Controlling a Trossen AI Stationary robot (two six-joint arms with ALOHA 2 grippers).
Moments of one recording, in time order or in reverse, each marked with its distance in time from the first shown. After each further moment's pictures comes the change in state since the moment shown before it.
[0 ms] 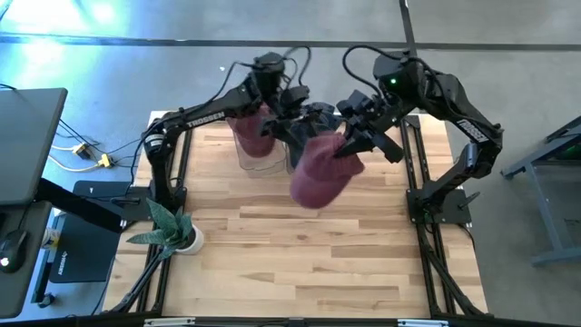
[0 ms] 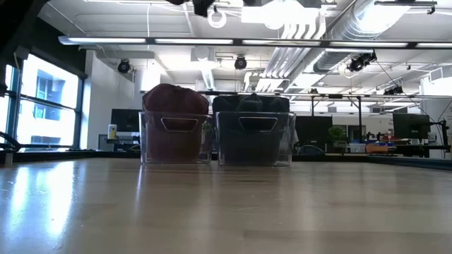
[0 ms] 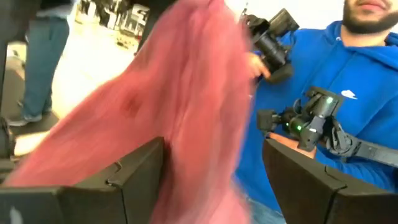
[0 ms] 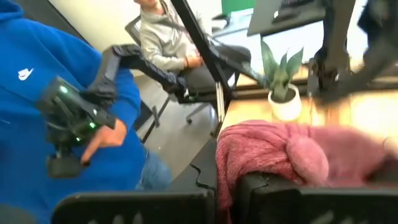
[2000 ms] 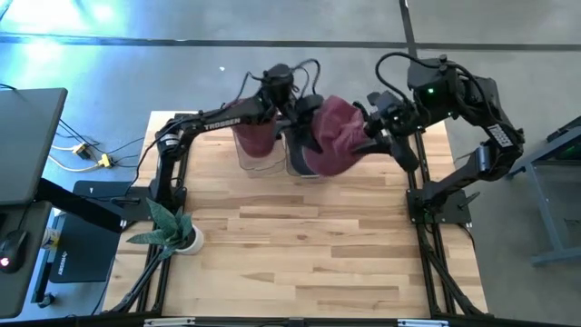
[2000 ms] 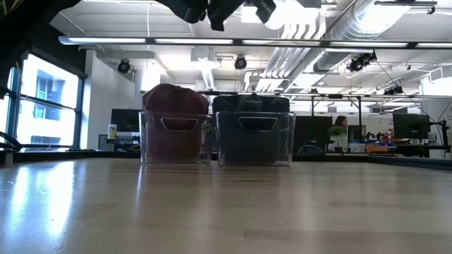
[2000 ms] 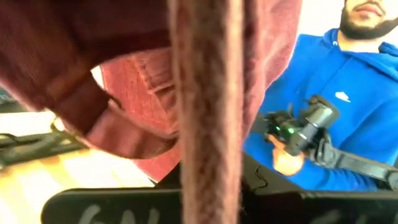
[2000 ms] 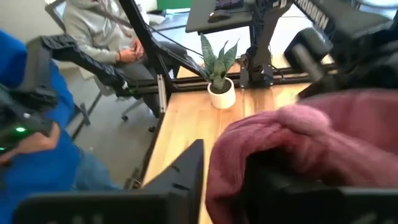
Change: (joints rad) left arm -0.035 0.129 -0.001 0.260 0.001 -0.241; right arm 0.086 -0.099 0.042 -0.162 0.381 -0.067
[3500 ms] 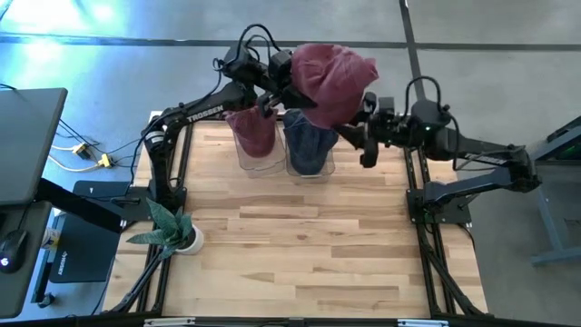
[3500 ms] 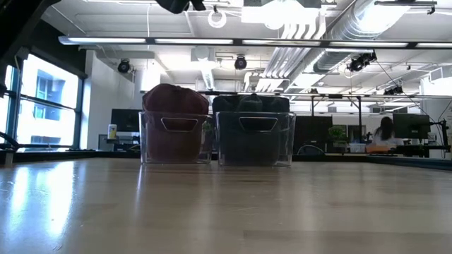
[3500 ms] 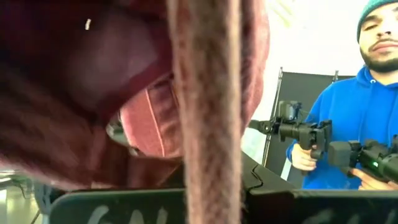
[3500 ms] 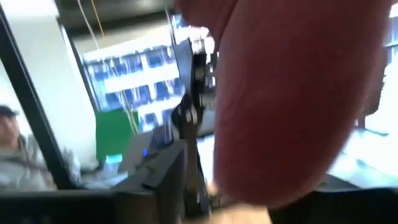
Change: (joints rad) left arm 0.115 -0.103 0.002 0.372 -0.269 -0.087; right arm -0.001 -0.392 -1.070 1.324 0.378 0.168
